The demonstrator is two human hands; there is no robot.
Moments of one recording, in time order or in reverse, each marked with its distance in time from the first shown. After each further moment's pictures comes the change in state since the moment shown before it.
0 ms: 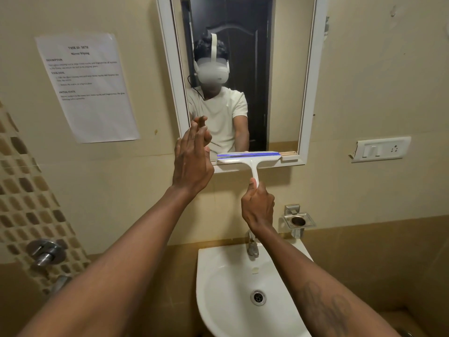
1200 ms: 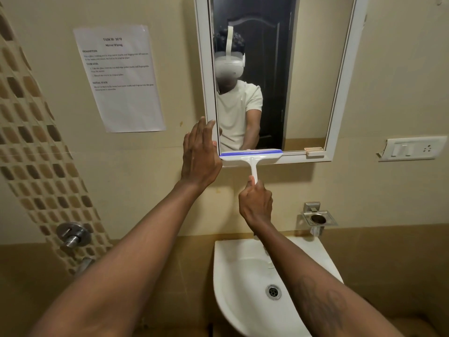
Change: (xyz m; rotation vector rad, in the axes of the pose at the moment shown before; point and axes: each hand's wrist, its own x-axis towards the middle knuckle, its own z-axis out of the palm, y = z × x) left_hand -0.010 -0.035 -0.026 0.073 0.025 -0.037; right_hand -0.033 -0.036 0.049 -0.037 -0.081 0.027
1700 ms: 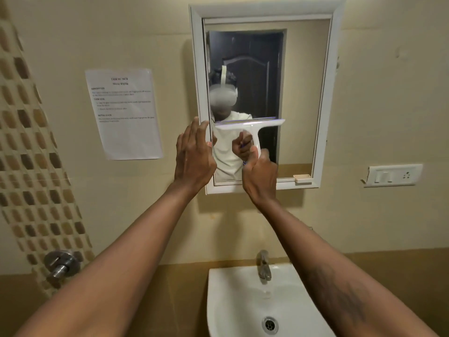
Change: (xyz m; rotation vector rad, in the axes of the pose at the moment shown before) left_hand 0.047 0.026 -0.043 -0.024 0.105 0.041; right_hand 0.063 -0.099 -0.081 0.198 0.250 -0.352
